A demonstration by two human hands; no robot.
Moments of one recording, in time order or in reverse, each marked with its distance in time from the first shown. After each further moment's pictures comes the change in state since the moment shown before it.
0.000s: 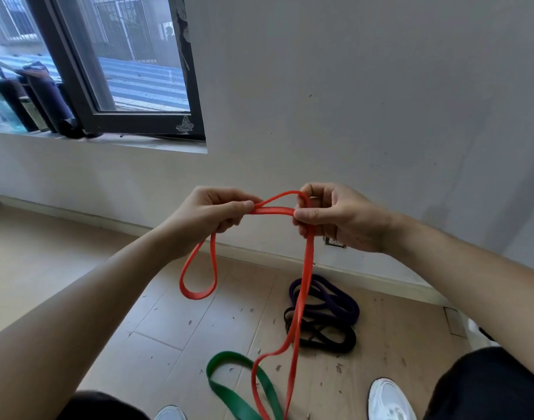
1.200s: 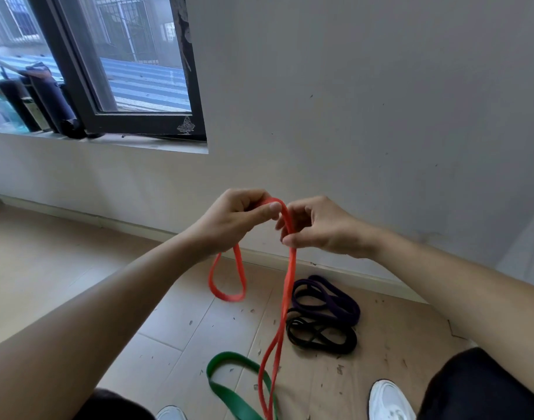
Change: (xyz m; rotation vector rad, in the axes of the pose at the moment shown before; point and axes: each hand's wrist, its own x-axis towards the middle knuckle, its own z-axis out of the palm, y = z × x) left_hand 0.009 0.009 0.034 0.190 -0.036 0.162; right_hand 0.016 0.018 0.013 -0.483 0.061 -0.031
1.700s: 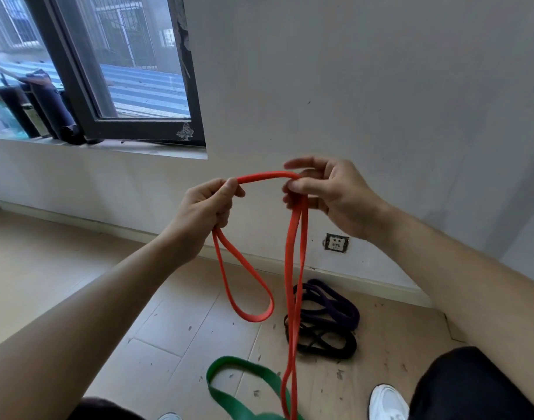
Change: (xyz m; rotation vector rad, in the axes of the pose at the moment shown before) left_hand -0.003 -0.017 -0.027 -0.326 0.273 -0.110; right_hand 0.004 -0.039 -0.022 0.509 0.261 -0.112
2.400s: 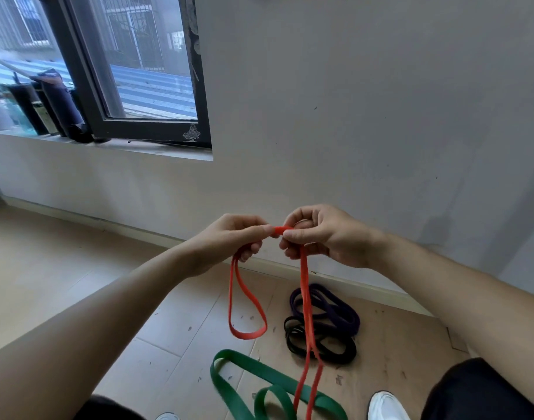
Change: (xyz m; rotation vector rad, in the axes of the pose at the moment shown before) left_hand -0.014 -0.009 0.012 0.218 -0.375 -0.204; right_hand -0.012 0.035 -0.001 -0.114 -0.240 0.336
